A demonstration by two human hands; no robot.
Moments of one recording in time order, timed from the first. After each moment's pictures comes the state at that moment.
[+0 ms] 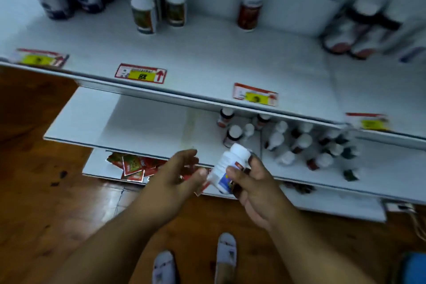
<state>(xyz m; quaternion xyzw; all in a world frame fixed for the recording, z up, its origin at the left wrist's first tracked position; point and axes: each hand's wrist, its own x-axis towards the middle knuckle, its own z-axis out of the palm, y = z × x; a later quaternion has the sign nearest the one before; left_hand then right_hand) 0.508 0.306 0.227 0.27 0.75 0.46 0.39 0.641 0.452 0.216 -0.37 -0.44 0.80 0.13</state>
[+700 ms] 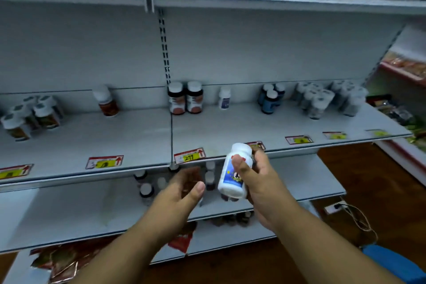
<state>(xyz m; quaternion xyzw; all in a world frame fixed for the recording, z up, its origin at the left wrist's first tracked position) 0.755 0.489 0.383 0.44 0.68 0.45 0.37 0.913 0.593 0.422 -0.34 -0.51 0.71 0.34</state>
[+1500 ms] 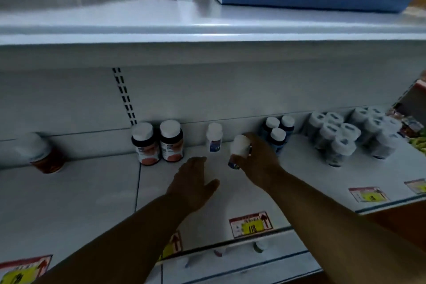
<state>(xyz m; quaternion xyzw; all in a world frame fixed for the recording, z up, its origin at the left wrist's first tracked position) 0.673 0.794 0.328 0.57 0.78 0.18 0.21 0.833 0.905 0.371 -0.49 -0.77 0.34 0.22</state>
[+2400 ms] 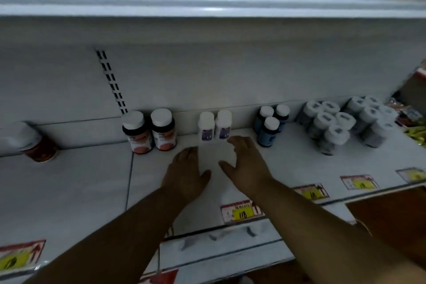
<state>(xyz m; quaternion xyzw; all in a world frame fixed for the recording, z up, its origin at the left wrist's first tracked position) 0.687 0.797 0.324 0.55 0.80 0.16 0.17 0.845 0.878 0.353 -0.42 -0.84 0.28 0.20</state>
